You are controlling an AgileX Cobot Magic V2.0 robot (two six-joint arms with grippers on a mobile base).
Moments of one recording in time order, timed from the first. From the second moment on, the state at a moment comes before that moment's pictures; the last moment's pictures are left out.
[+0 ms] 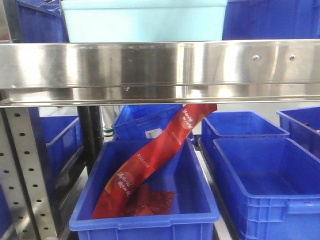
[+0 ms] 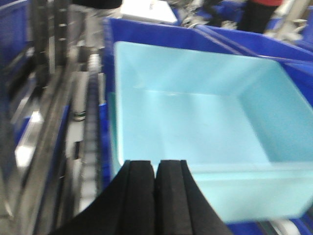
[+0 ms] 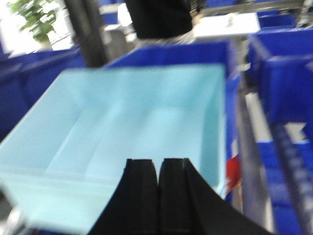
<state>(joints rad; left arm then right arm) -0.44 1.26 -1.17 0.40 0.20 -0.59 0.50 1.37 -1.25 -0.74 0.17 0.93</state>
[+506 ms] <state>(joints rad) -0.44 0.76 -0.53 0.34 0.00 -0.59 0.50 0.91 -0.57 -0.74 -0.05 0.92</state>
